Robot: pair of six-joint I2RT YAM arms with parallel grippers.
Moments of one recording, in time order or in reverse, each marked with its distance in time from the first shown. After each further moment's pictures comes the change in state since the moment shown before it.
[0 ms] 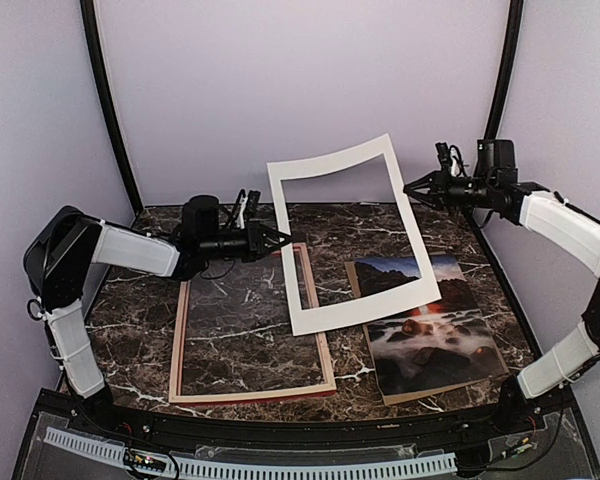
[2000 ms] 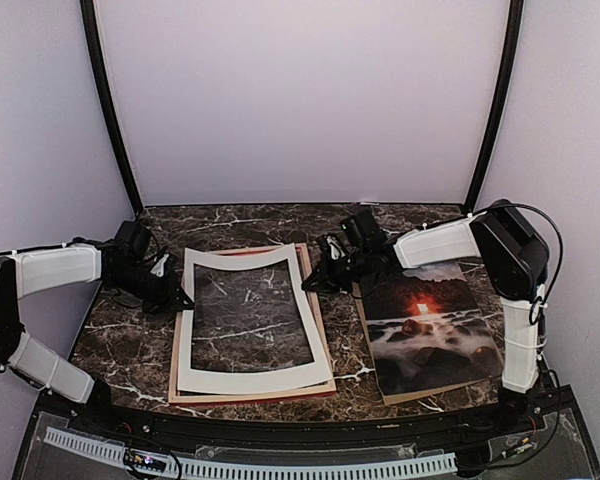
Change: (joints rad) left arm 0.354 -0.485 -0.258 -1.167 -0.134 0.312; right arm 0.500 0.632 0.095 0.186 0.159 0.103
